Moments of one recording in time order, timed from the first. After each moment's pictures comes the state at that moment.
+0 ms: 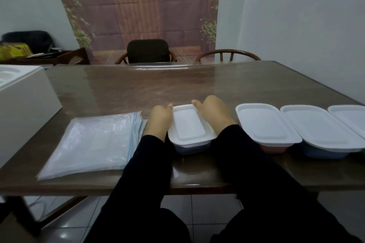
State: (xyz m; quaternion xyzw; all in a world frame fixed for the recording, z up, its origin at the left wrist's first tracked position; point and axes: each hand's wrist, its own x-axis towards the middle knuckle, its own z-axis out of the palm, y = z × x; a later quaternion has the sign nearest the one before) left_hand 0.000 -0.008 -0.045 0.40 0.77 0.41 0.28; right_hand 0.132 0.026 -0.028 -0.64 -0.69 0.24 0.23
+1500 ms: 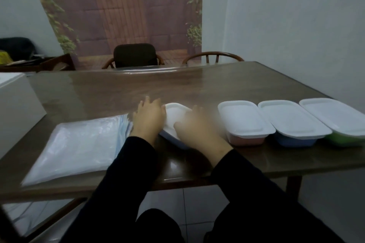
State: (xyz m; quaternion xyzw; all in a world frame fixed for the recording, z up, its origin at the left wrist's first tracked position) left_hand 0.010 -0.022 -0.037 0.59 0.78 0.20 0.03; right_hand 0.140 -0.041 -0.039 -0.60 -0.77 0.15 0.11
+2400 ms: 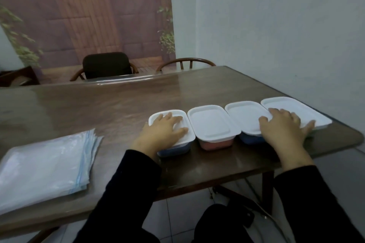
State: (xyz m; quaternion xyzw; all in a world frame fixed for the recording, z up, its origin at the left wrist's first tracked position) left_hand 0.095 -0.017 -0.040 0.75 0.65 0.07 0.08; right_hand 0.366 -0.039 -0.040 -0.84 -0.51 0.01 0.19
